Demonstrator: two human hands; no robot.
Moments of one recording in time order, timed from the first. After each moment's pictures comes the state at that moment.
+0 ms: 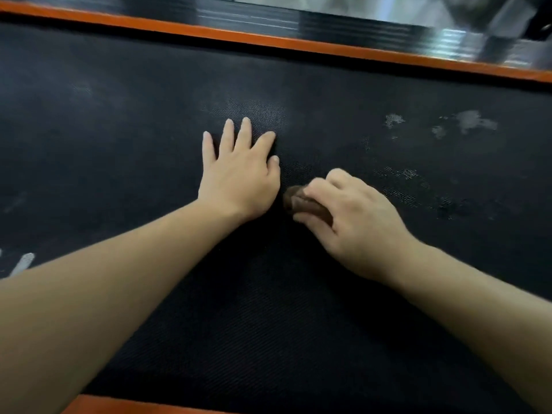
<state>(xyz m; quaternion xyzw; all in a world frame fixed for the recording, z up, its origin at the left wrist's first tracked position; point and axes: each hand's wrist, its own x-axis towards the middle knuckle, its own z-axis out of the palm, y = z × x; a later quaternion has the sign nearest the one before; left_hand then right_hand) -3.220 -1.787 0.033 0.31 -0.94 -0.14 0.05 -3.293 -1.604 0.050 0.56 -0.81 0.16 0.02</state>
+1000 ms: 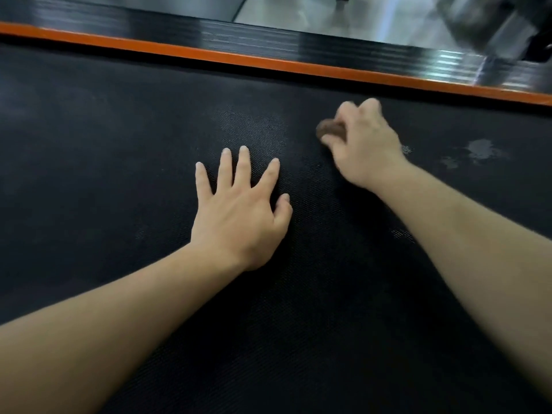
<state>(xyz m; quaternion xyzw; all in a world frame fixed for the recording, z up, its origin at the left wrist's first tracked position) -3.222 -1.786 0.029 0.29 -0.95 -0.09 0.02 -3.425 -1.699 0.058 0.42 -0.89 0.17 0.04</state>
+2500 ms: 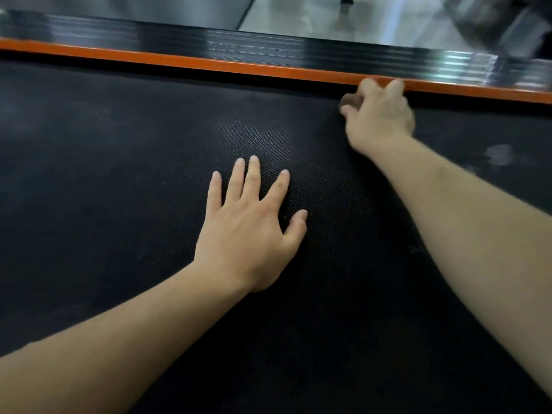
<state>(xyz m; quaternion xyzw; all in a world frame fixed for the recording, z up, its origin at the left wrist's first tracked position) -3.224 -1.784 0.031 0.27 -0.96 -0.08 0.04 -3.483 -1.739 0.056 0.28 -0.94 0.15 0.08</state>
